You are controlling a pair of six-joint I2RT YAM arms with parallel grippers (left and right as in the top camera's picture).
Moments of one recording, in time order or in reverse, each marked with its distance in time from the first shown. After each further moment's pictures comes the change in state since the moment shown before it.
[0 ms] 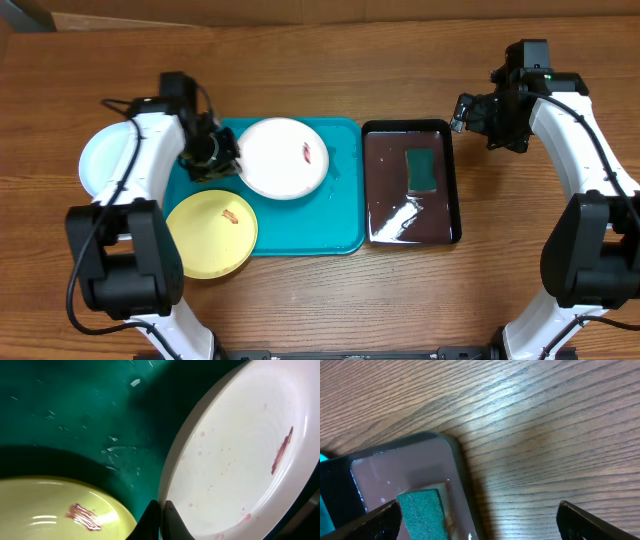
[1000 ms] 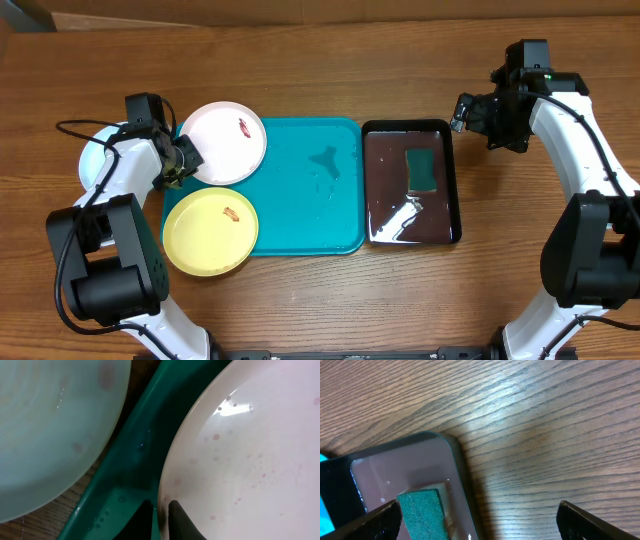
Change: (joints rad) left arm 0.173 -0.002 -0.211 0.445 -0.307 -0.032; right arm 0.000 0.000 0.000 -0.001 0.001 0.000
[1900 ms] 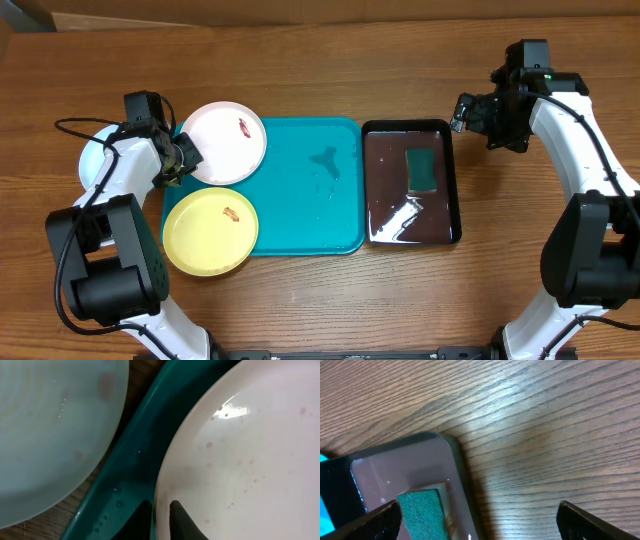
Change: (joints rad) left arm 0.000 0.000 0.012 0.003 0.000 0.000; right arm 0.000 0.000 0.000 0.000 0.000 0.000
